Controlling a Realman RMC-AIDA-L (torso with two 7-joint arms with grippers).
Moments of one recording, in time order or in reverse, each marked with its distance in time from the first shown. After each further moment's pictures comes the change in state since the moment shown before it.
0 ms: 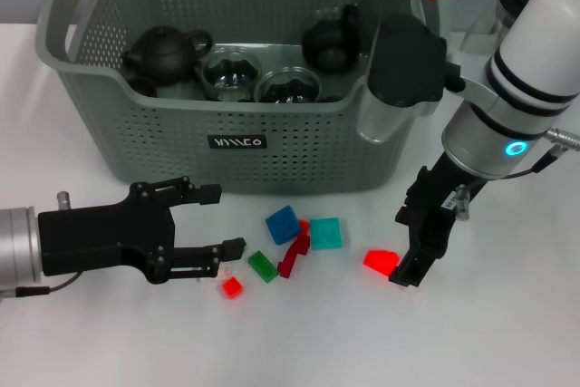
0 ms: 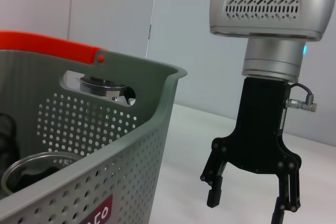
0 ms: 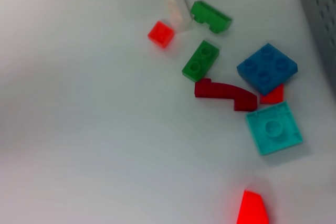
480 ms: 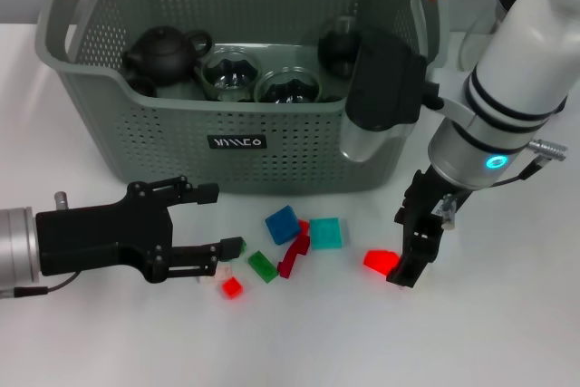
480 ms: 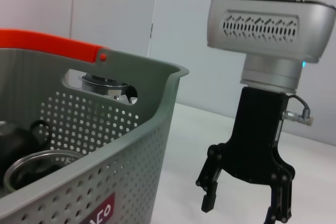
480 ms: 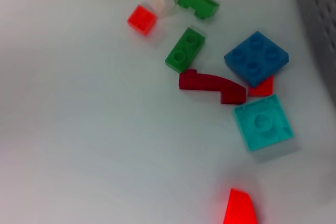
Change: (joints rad) left arm 0.002 0.001 -0.005 0.000 0.001 -0.003 -0.001; right arm -0.007 0.003 -0.135 0.001 0.003 0.083 0.087
